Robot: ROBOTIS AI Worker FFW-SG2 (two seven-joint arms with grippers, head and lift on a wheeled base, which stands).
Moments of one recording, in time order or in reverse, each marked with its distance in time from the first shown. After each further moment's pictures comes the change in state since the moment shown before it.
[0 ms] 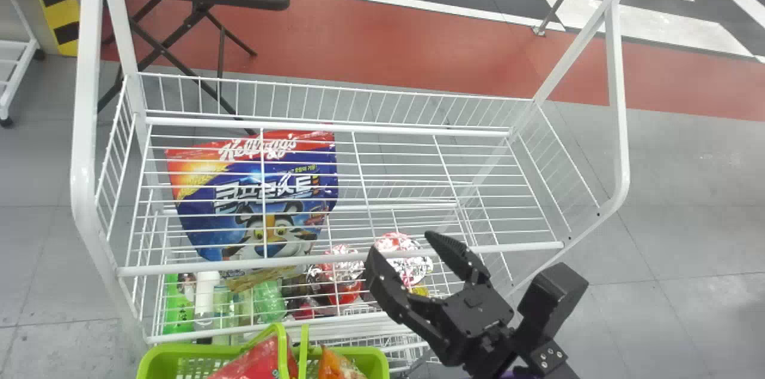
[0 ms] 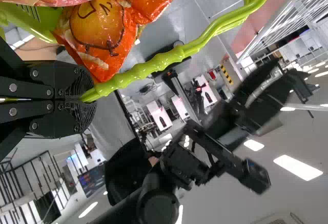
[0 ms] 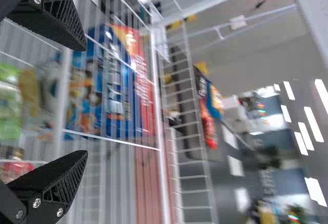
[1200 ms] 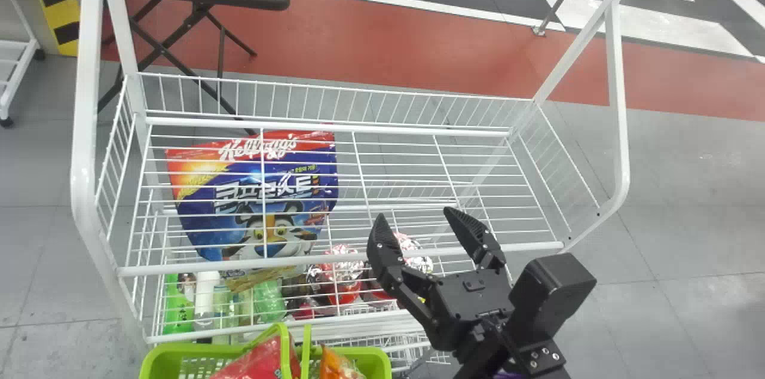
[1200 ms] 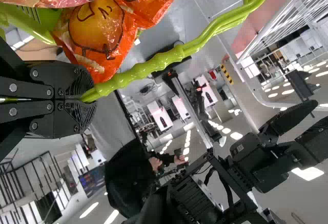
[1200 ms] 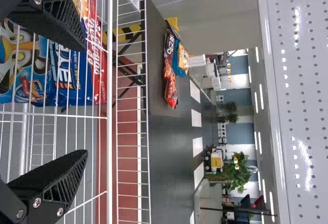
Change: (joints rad) left arm -0.003 0.000 -0.006 0.003 0.001 0.000 -0.002; right arm 0.049 0.013 0.110 -0.143 0.126 0.017 -0.255
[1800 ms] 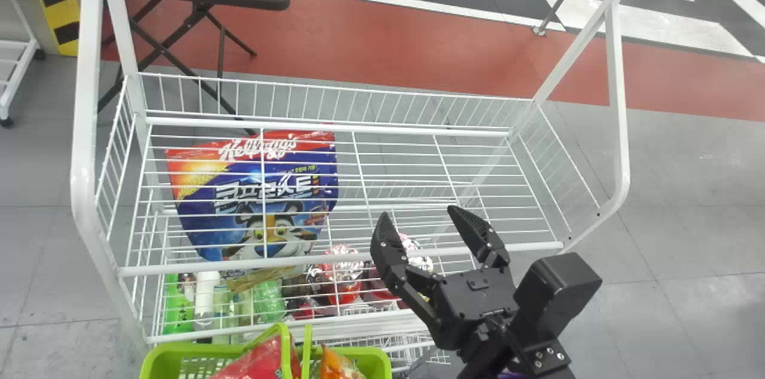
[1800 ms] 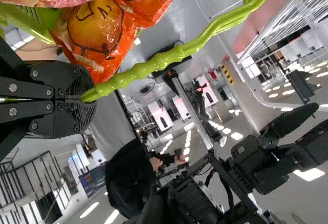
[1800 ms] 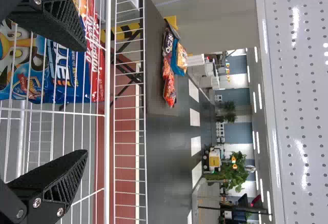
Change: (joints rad) left arm 0.000 0.000 -0.002 -0.002 -0.001 0.003 0.002; right arm 0.004 -0.004 -0.006 -0.008 0.000 -0.003 0.000
